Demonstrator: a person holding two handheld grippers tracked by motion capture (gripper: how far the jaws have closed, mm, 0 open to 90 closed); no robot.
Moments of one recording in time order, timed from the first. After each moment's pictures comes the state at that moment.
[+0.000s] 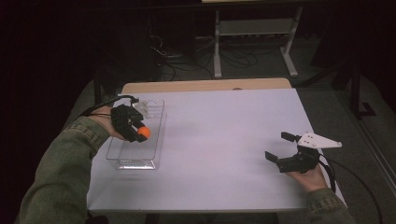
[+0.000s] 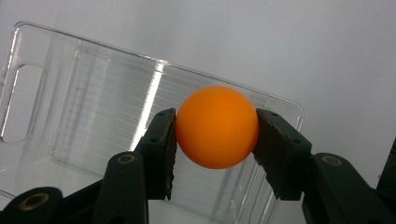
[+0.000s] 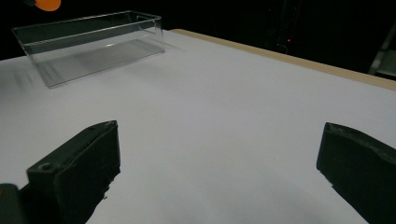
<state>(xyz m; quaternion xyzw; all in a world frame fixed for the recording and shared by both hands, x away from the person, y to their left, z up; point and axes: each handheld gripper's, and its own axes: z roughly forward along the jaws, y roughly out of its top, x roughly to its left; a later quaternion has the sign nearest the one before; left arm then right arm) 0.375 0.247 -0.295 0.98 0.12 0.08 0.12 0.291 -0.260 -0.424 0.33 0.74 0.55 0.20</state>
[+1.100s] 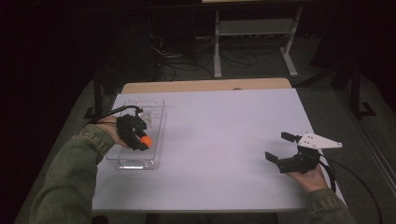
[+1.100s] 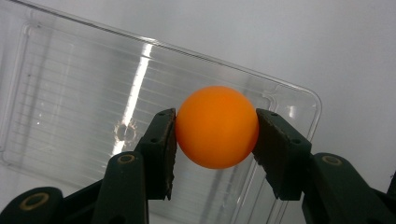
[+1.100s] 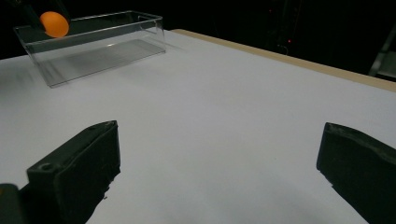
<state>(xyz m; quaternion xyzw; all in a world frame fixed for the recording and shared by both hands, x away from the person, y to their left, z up) 0.377 0.247 -0.334 0.99 0.13 0.04 0.10 0.290 -0.260 -0.424 0.33 0.74 0.55 0.20</state>
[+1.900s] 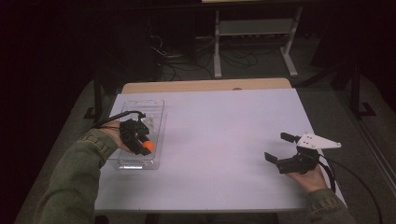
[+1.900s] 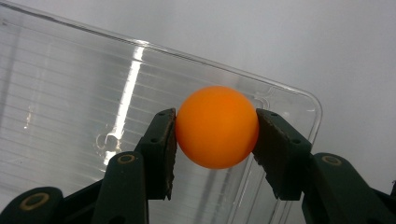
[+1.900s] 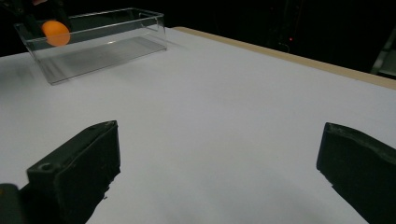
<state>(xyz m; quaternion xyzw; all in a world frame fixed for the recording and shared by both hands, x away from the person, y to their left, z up) 0.375 0.244 -0.351 0.99 0.12 0.03 0.10 0.290 -0.259 -0.425 0.32 0.75 0.55 0.20</state>
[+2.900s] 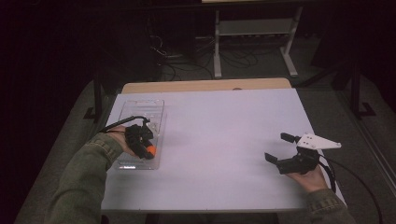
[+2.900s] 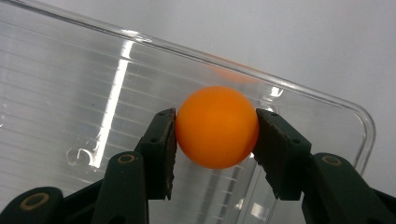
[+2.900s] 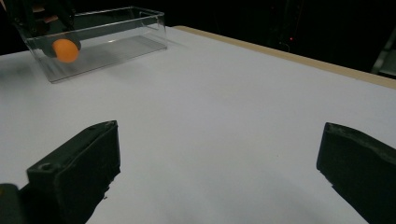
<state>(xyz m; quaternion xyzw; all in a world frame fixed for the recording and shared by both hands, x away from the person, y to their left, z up) 0.381 0.241 -0.382 0.99 0.13 0.00 0.10 0.289 -0.259 -0.425 0.32 0.75 0.55 0.20</state>
